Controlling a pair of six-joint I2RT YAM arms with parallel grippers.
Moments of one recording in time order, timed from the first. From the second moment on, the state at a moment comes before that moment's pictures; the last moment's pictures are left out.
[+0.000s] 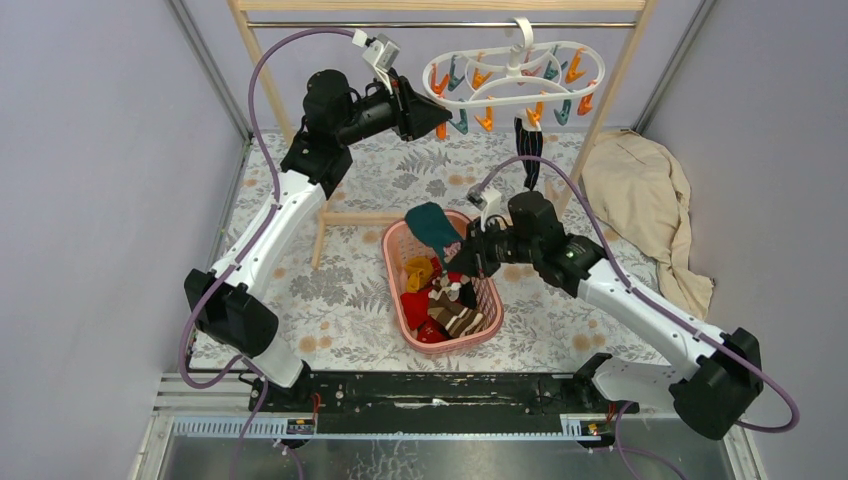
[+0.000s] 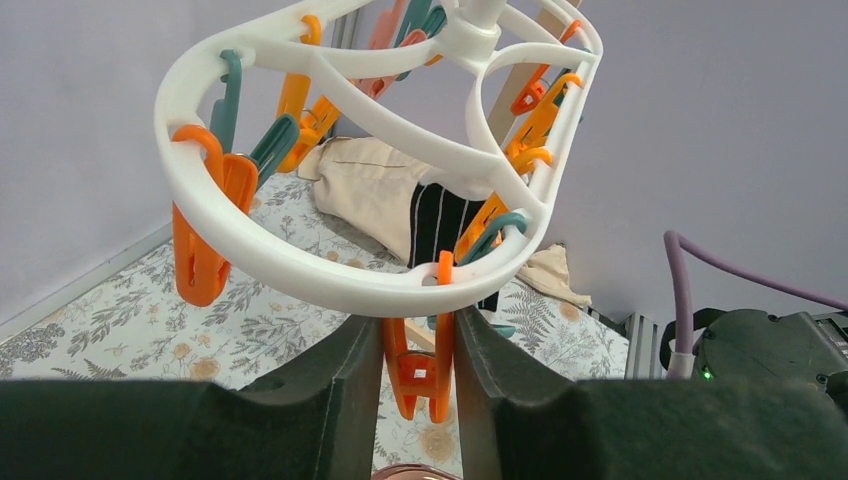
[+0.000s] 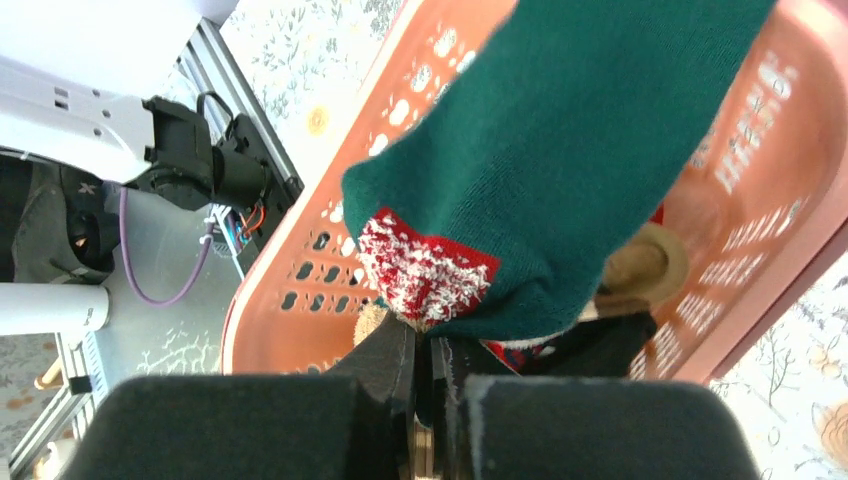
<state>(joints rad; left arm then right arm) -0.39 1.61 1.69 0.02 0.66 -0.39 0.68 1.19 0.98 -0.32 -0.49 0.31</state>
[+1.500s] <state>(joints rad) -0.39 1.19 1.27 -0.08 0.56 -0.37 0.70 1.16 1.03 -0.61 -0.25 0.29</state>
